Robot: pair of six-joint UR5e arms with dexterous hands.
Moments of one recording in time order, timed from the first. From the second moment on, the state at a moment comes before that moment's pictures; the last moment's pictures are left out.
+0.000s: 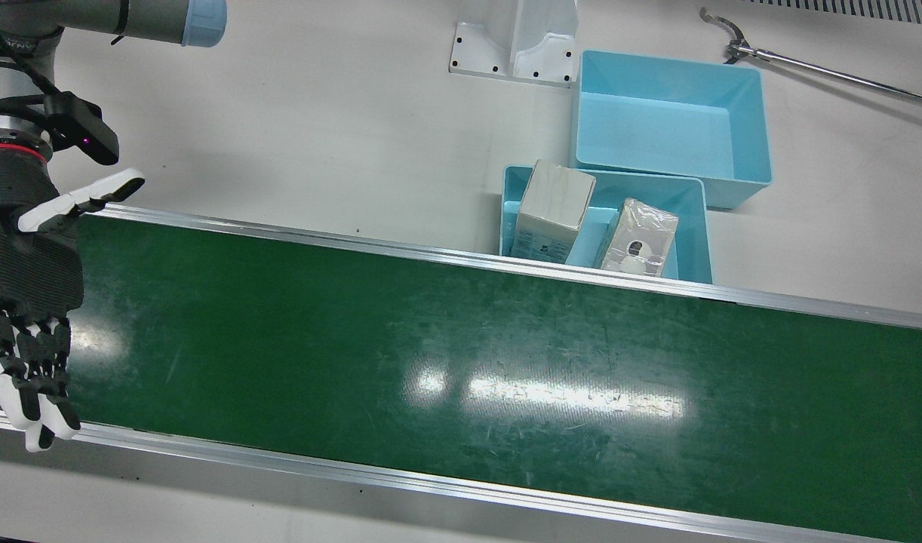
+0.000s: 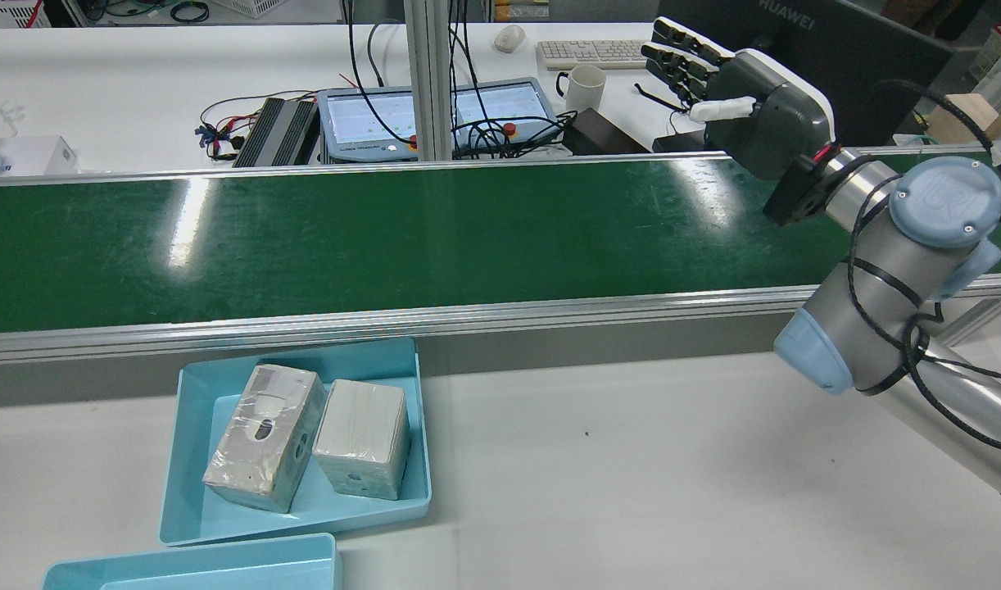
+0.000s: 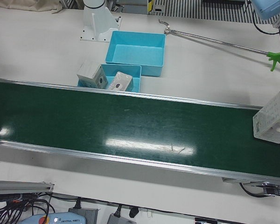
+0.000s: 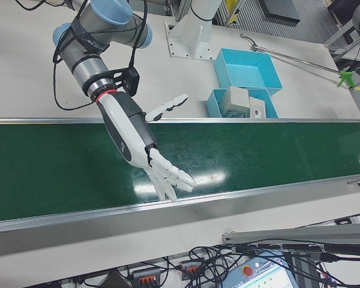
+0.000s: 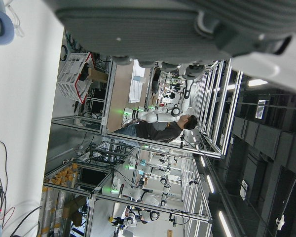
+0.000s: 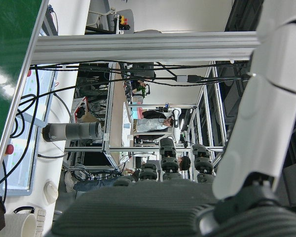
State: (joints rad) left arm -1.80 -1.80 -1.75 0.42 1.92 -0.16; right arm 1.06 -1.13 1.77 -3.44 -1.40 -0.07
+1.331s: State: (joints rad) left arm -1.80 -1.80 -1.75 0.42 1.92 -0.16; right arm 1.15 -1.22 1.89 -3.47 -1.46 -0.06
